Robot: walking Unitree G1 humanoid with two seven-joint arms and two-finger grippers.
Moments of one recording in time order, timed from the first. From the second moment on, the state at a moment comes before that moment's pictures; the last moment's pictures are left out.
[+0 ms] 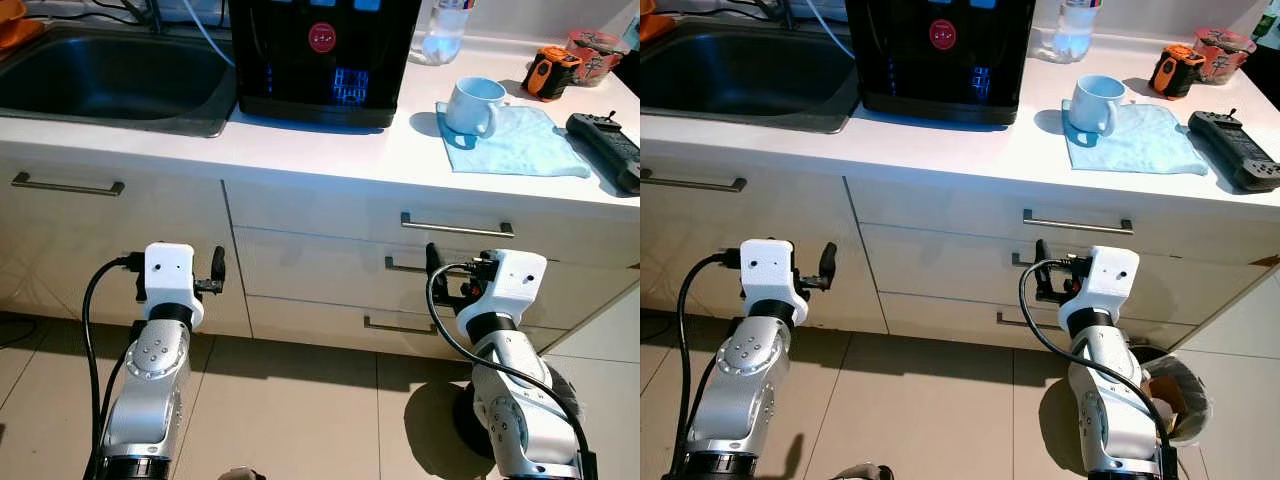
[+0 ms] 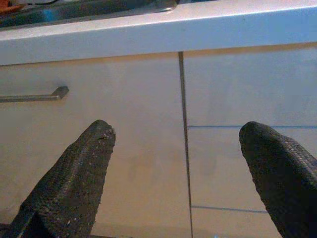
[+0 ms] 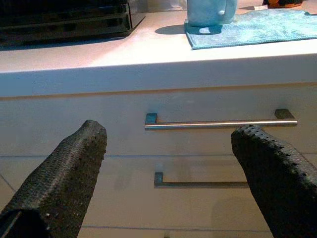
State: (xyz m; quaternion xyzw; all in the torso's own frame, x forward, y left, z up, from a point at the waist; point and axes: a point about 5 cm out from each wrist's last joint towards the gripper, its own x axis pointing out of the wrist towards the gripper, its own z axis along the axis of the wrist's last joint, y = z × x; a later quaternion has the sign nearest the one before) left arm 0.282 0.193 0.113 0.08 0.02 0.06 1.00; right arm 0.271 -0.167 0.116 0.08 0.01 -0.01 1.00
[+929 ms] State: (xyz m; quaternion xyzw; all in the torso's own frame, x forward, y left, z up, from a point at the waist) left arm 0.283 0.194 0.112 0.06 0.03 0.06 1.00; right arm 0.277 -0.163 0.124 0.07 -0.01 0.01 1.00
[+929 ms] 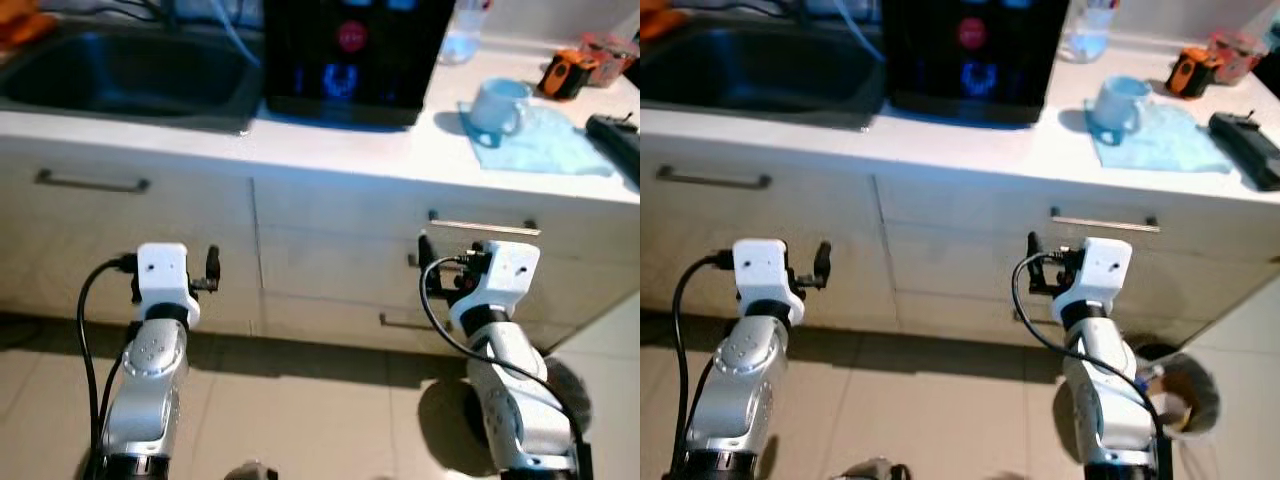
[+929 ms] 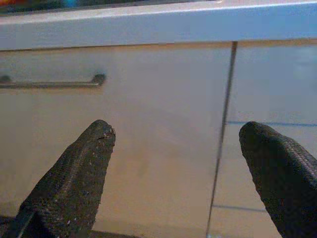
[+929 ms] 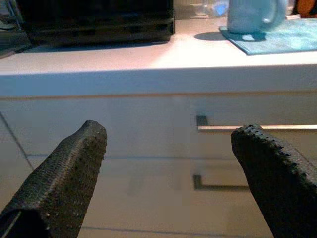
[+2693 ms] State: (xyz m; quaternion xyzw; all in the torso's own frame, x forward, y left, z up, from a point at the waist) left arm 0.283 0.190 0.113 0.03 0.02 0.05 1.00; right arm 0.271 -0.170 0.111 0.07 0.02 -0.01 1.00
